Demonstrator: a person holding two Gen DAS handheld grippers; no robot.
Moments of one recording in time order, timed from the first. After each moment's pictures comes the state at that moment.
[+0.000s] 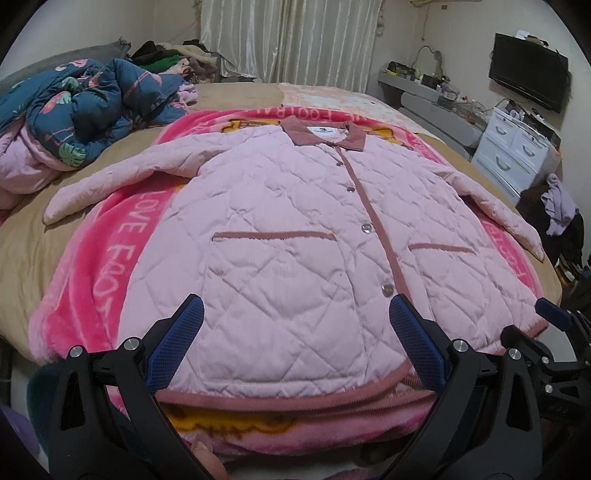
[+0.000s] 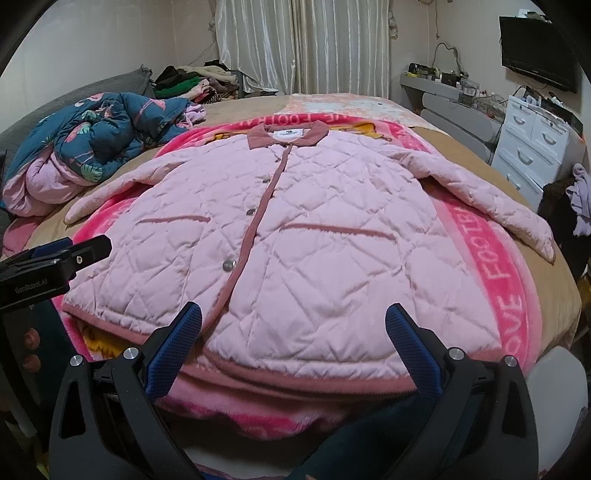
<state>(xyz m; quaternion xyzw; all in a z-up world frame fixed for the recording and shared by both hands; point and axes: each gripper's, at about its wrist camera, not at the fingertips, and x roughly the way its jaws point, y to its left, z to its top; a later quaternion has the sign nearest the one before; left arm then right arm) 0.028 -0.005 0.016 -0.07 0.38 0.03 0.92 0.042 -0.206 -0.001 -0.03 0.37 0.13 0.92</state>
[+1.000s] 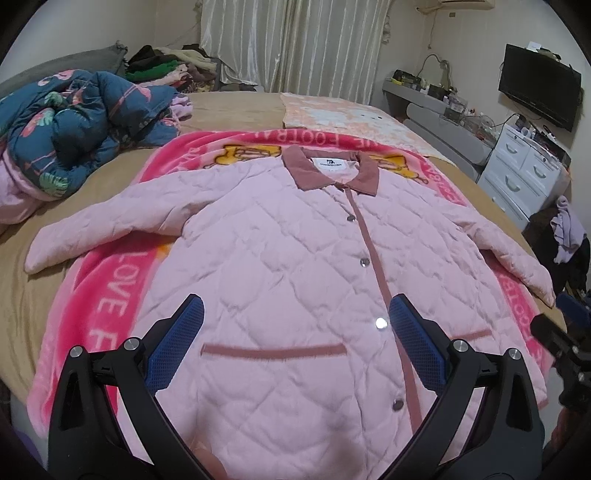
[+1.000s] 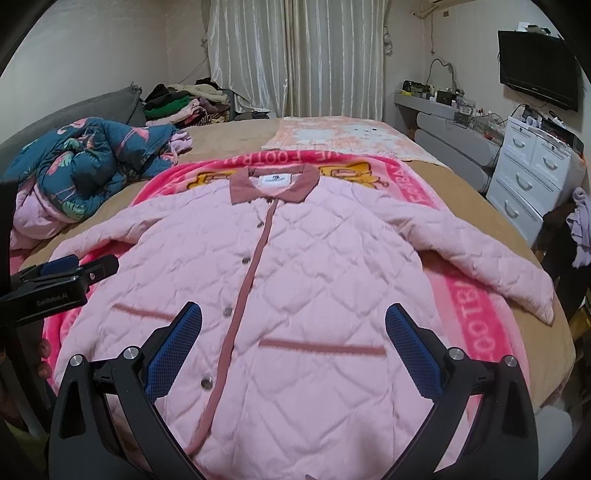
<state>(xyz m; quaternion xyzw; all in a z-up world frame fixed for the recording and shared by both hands) 0.147 0.016 0.047 -0.07 0.37 0.03 0.93 0.161 -0.196 0.057 -0.03 0.34 0.11 0.93</state>
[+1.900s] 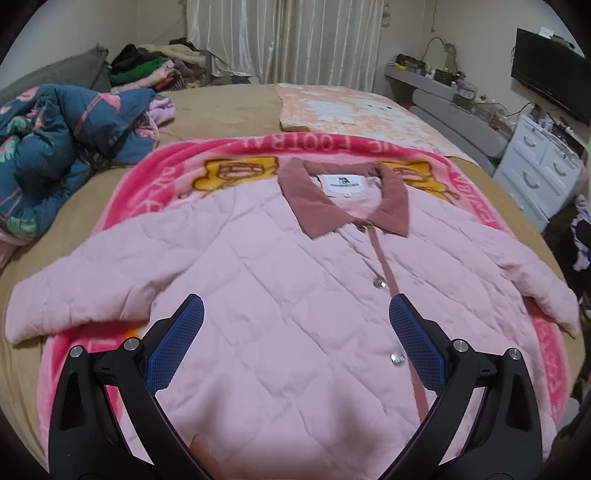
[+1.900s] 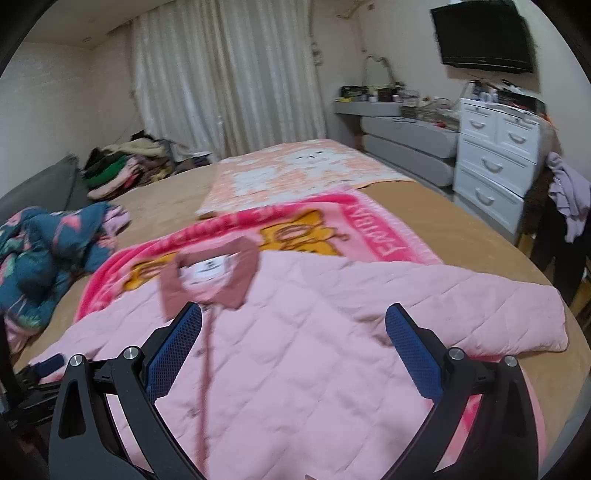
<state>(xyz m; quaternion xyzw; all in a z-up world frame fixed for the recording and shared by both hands) 0.301 0.028 0.034 -0.04 0.39 0.03 0.92 0.341 -0.248 0.077 0.08 0.30 0.00 0.95</state>
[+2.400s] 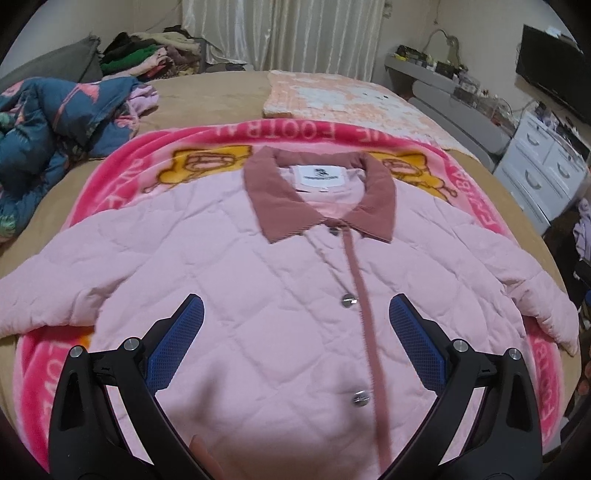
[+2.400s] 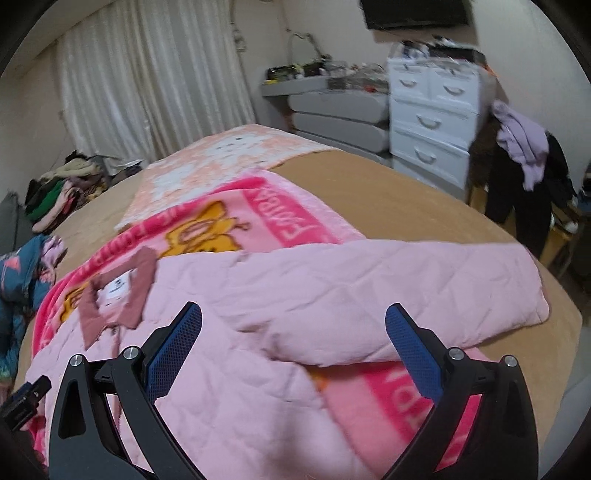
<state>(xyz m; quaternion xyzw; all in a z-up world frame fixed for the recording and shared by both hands) 0.350 -0.020 0.011 -0.06 0.42 0.02 0.91 0.367 -0.364 0.030 0.15 0.34 -0.11 0.92</state>
